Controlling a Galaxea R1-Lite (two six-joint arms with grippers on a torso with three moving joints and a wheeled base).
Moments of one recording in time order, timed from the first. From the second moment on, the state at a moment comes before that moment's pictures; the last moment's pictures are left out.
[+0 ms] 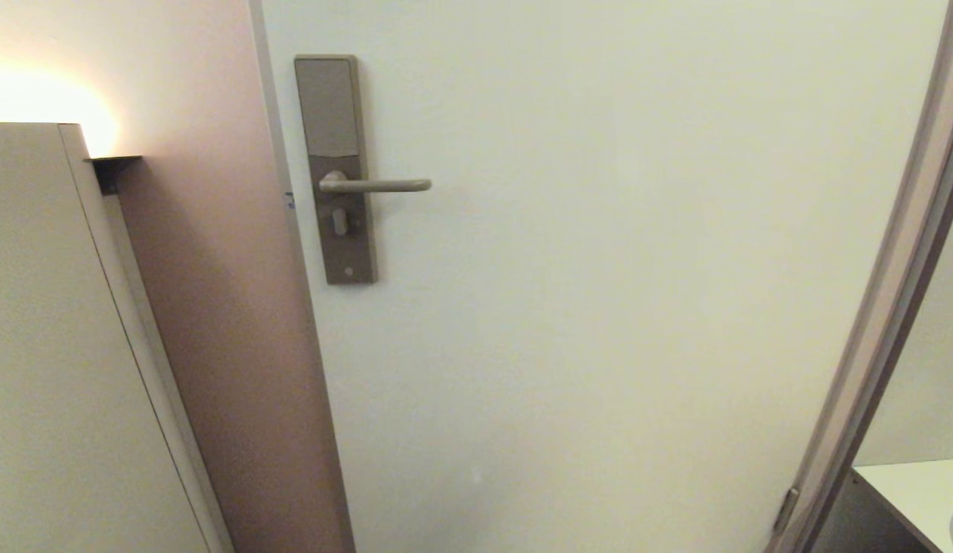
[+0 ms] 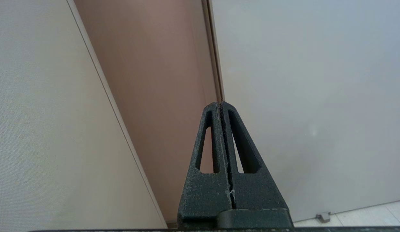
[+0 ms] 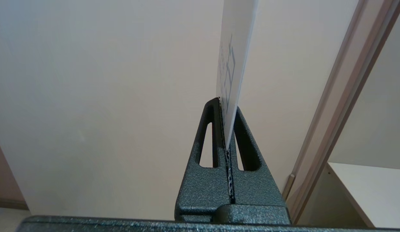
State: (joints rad) left arm 0.00 0.01 0.00 0.03 -0.04 0.14; right arm 0.00 0.00 0.00 0.00 0.02 -0.05
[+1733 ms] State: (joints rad) left arm 0.00 0.00 0.00 0.03 -0.03 0.12; right arm 0.00 0.00 0.00 0.00 0.01 -0.05
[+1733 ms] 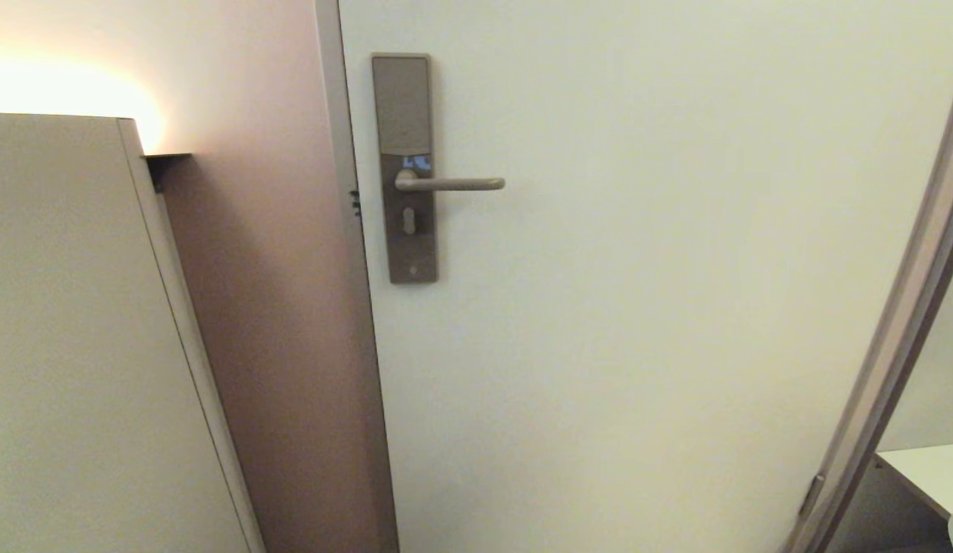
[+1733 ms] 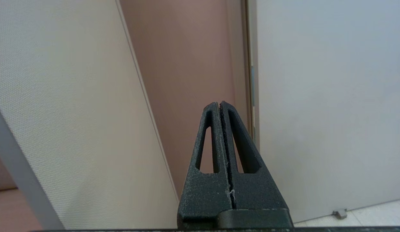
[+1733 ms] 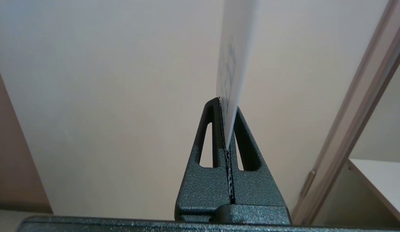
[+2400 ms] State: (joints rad) left arm 0.00 0.00 0.00 0.03 -0.03 0.11; right arm 0.00 0.00 0.00 0.00 0.02 -0.05
